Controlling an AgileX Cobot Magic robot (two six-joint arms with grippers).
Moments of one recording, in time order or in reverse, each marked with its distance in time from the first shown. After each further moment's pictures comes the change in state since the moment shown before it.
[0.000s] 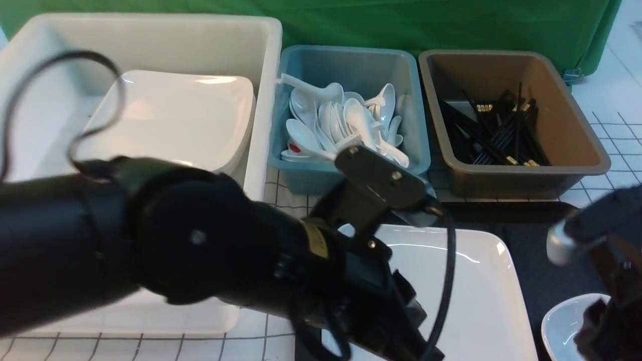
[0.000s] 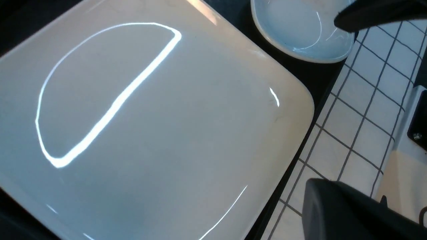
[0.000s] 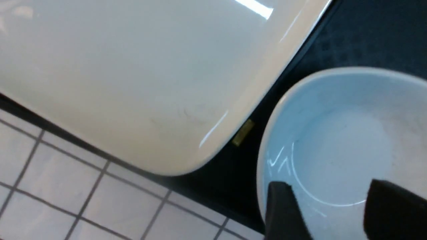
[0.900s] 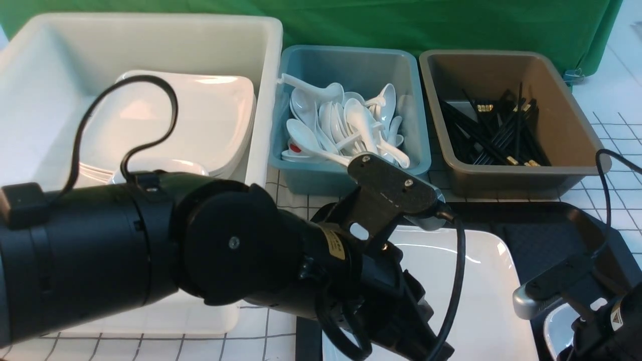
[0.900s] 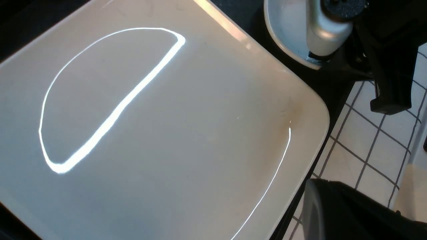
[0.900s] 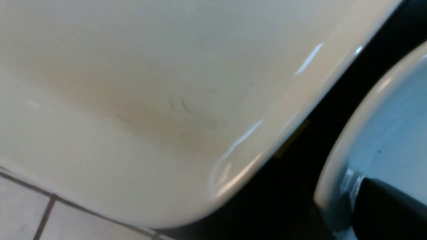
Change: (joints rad) right arm -0.002 0.226 0.126 -0.007 -0.218 0.012; left arm -0.001 0.037 0.000 -0.018 -0.058 0.022
